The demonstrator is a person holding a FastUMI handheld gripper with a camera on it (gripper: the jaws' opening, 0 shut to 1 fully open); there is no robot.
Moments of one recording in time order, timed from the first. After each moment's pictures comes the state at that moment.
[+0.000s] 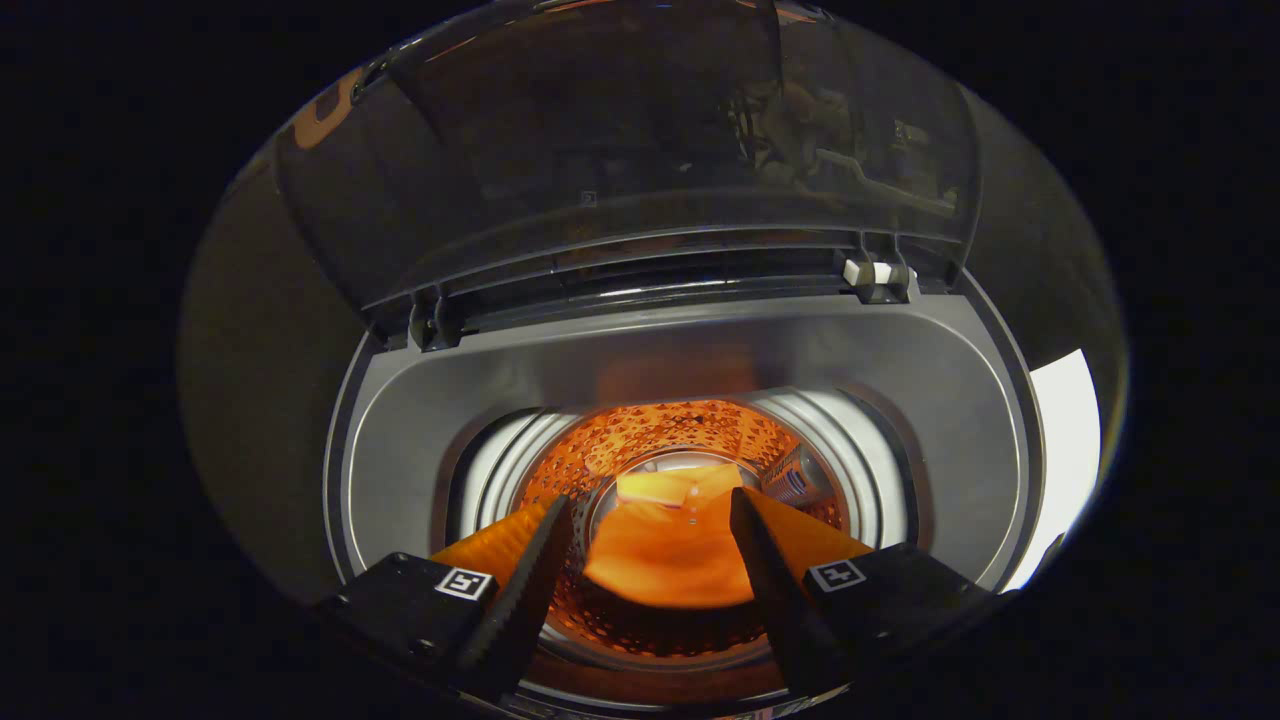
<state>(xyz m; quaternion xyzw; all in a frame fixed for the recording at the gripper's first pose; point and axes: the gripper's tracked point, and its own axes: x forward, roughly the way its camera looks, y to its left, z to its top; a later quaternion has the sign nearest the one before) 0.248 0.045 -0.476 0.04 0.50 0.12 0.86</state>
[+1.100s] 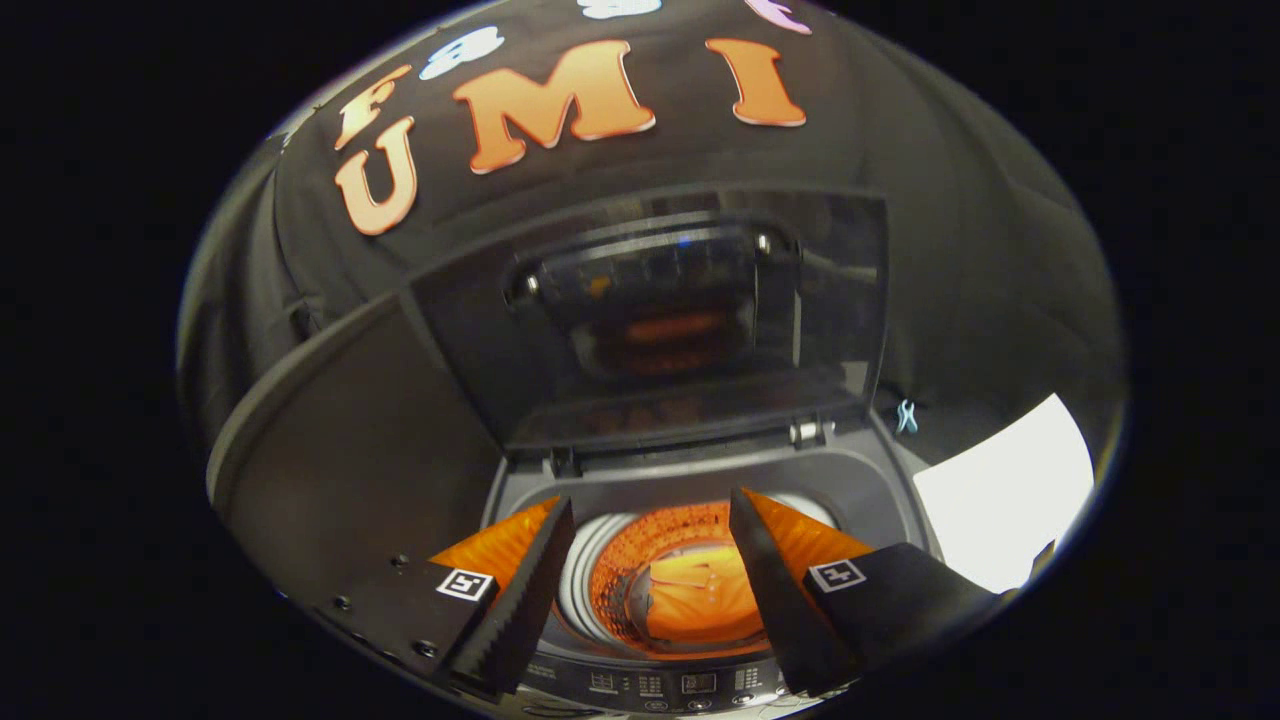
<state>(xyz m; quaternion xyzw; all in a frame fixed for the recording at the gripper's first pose) 0.249 0.051 -0.289 0.07 0.30 0.14 0.94</state>
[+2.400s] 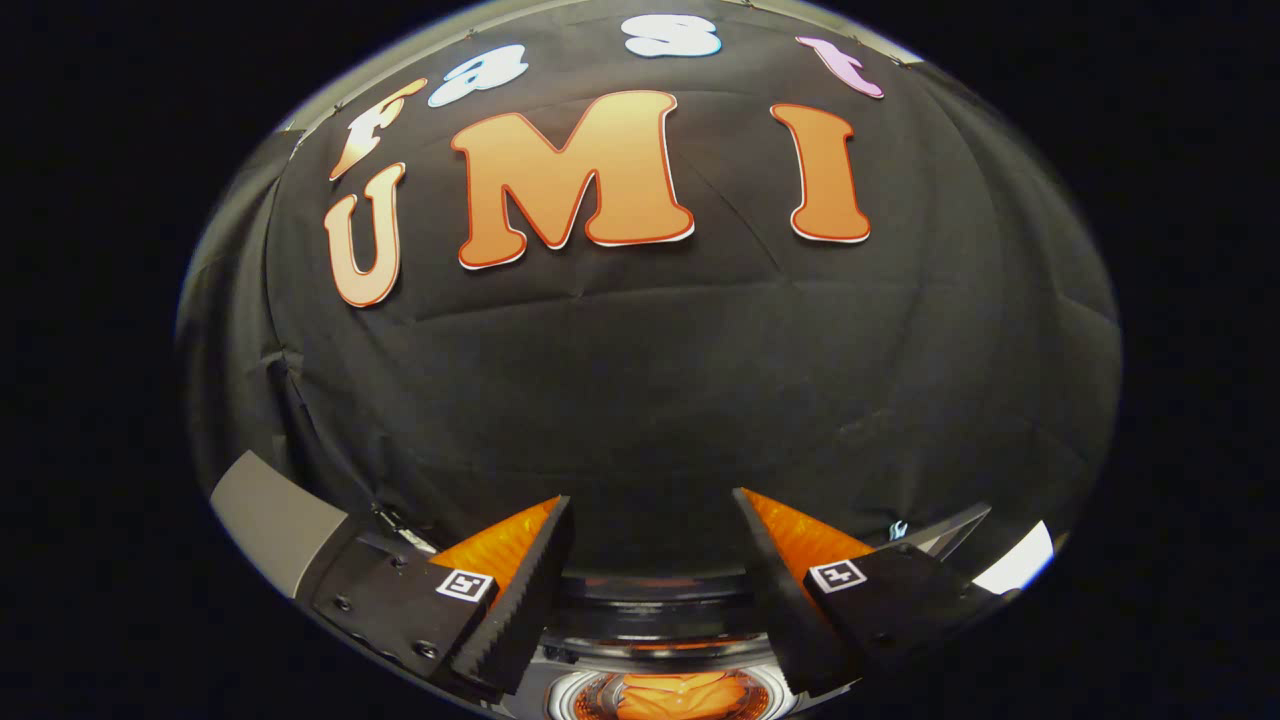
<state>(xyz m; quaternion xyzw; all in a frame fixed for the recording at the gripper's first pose) 0.440 0.078 -0.187 0.02 0.21 0.13 0.97</state>
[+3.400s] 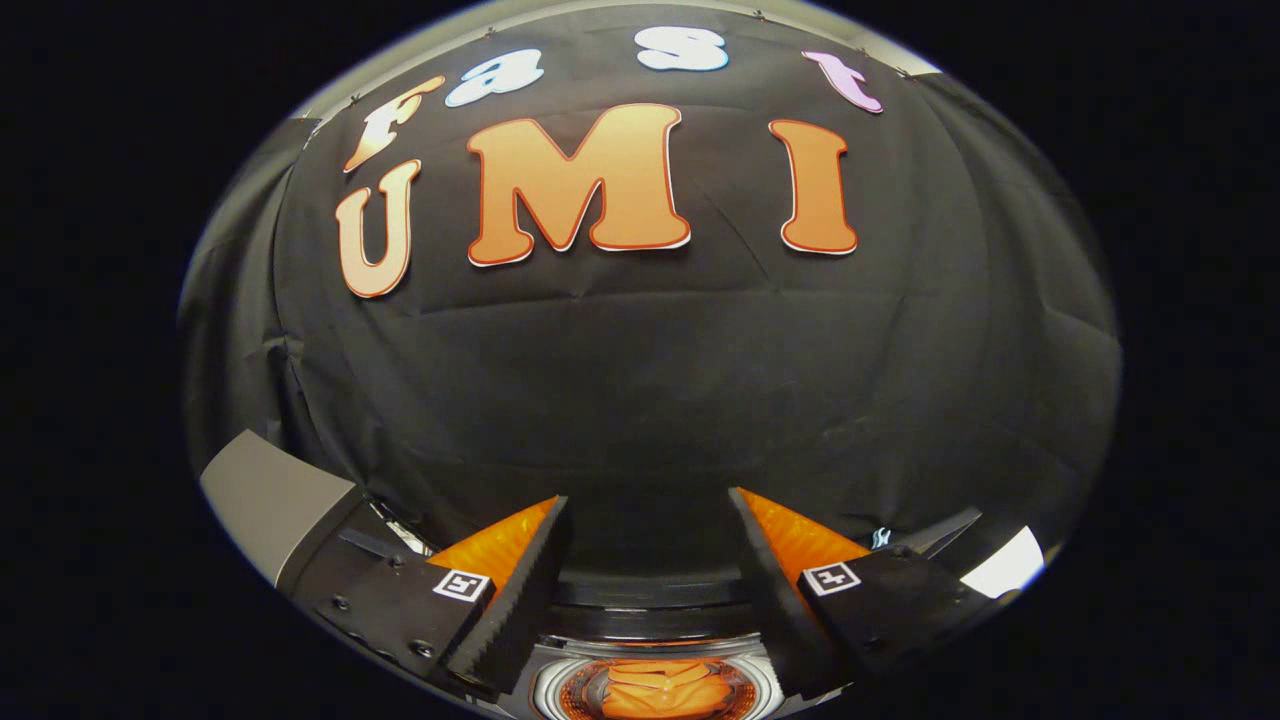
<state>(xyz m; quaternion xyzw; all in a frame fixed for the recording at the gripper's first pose) 0.396 0.067 -0.186 0.01 0.20 0.12 0.97</state>
